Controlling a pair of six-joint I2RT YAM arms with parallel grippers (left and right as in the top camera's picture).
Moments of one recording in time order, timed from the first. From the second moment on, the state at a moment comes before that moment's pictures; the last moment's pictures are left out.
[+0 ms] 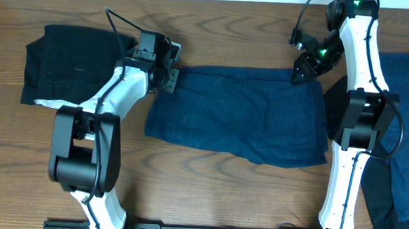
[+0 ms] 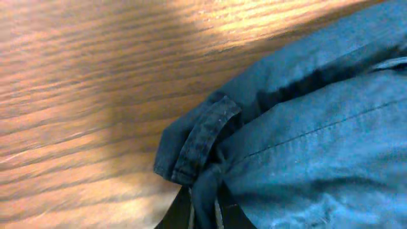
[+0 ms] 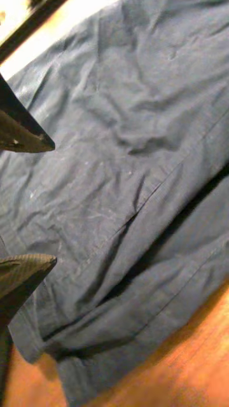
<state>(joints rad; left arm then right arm) -0.17 1.91 1.27 -0.46 0.14 0.09 -0.02 2.53 2.47 -1.68 -0.33 -0.72</state>
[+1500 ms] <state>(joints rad) -0.17 1.86 1.27 -0.55 0.18 0.09 0.02 2.53 2.27 -1.39 -0.36 -1.08</state>
